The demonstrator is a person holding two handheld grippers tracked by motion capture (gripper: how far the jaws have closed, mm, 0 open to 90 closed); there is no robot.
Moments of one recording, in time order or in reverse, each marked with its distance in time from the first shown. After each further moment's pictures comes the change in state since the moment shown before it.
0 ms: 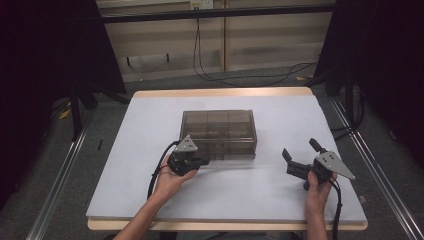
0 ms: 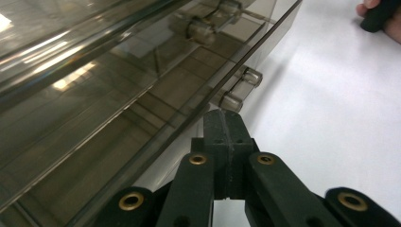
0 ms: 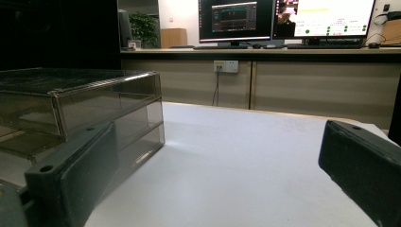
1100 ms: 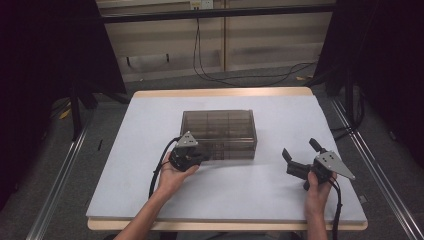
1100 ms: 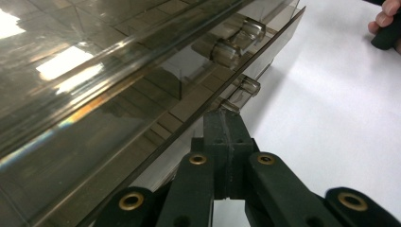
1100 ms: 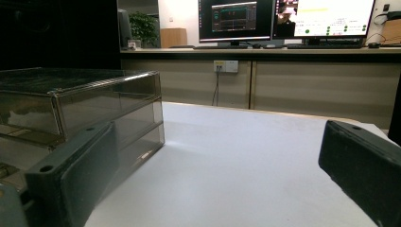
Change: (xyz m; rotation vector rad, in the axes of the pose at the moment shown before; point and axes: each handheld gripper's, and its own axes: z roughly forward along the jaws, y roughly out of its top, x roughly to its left) left arm 0.006 0.007 0.006 -0.018 0.019 -0.035; right arm 0.000 0.000 0.000 0.002 -0.001 0.001
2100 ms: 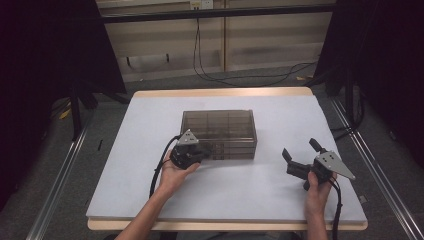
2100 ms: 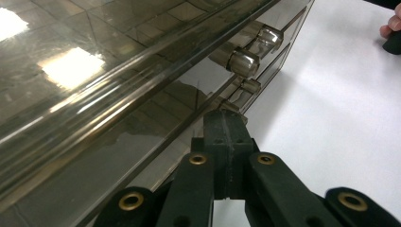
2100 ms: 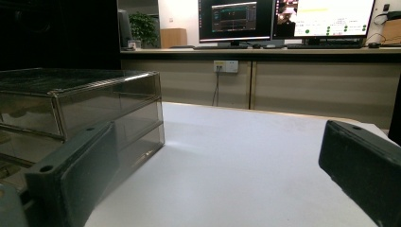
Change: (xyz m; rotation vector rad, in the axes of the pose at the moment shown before) left arm 0.004 0.002 0.005 -0.002 0.016 0.001; right arm 0.000 0.000 0.000 -0.001 0.000 0.000
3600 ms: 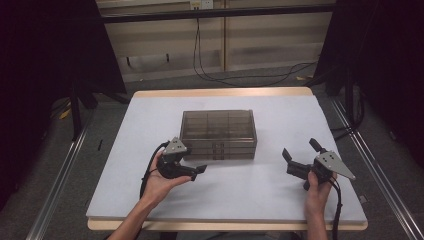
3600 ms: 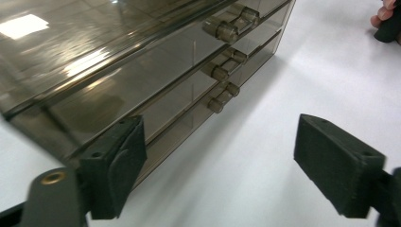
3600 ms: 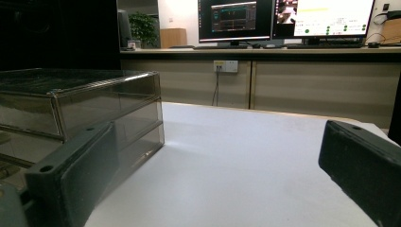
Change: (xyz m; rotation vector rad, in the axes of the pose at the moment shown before) left arm -0.012 -0.016 -0.043 -0.010 0.056 -0.002; right arm 0.000 0.000 0.000 0.000 -0.004 0.008
